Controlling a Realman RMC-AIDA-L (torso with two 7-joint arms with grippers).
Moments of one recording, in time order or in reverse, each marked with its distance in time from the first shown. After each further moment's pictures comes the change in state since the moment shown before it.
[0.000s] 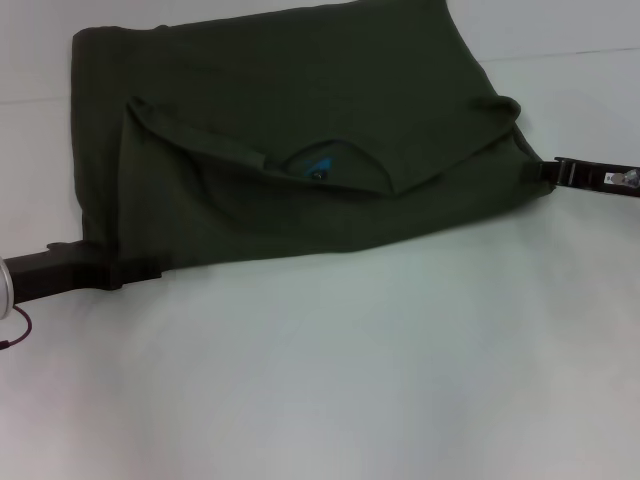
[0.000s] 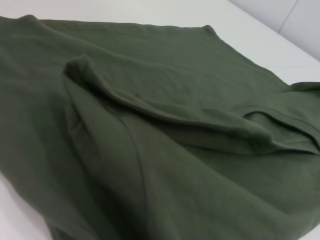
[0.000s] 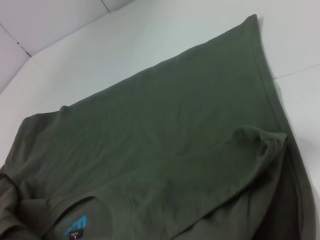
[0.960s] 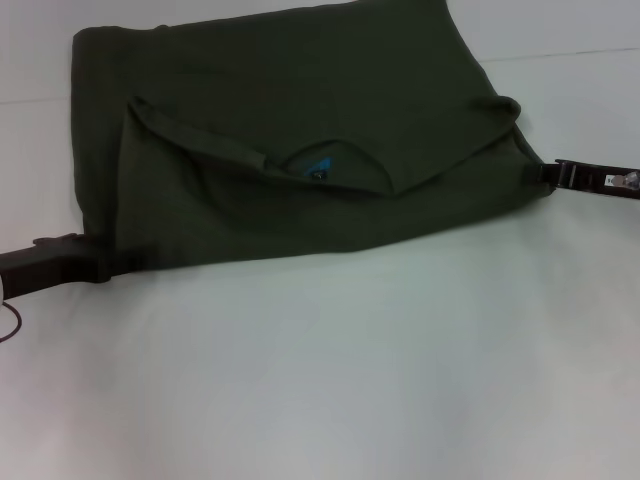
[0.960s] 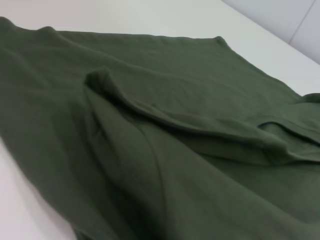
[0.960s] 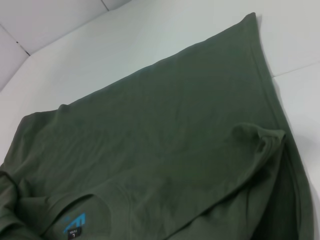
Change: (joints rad) left arm 0.014 -0.001 -0.009 0.010 -0.023 -0.031 0.006; right arm -0.003 0.000 0.000 0.002 -0.001 0.000 -0.001
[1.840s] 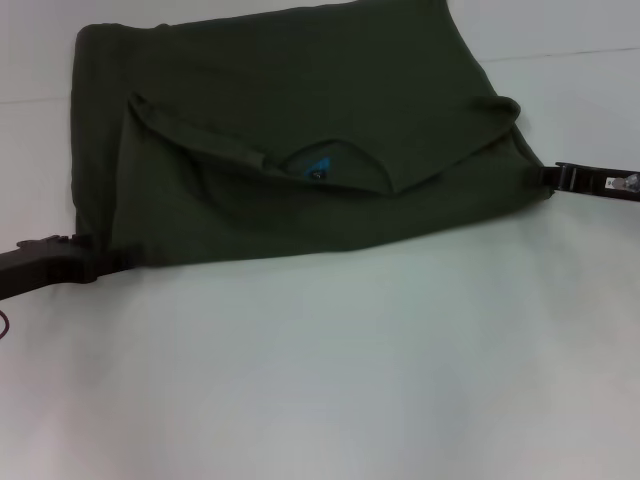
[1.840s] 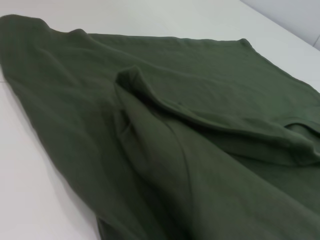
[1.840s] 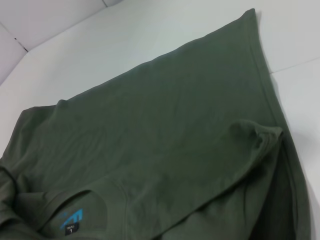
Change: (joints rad) left arm 0.017 -0.003 -0.010 0.011 0.000 -0.036 0.001; right arm -0.001 0.000 -0.001 -0.002 -0.010 0.000 0.003
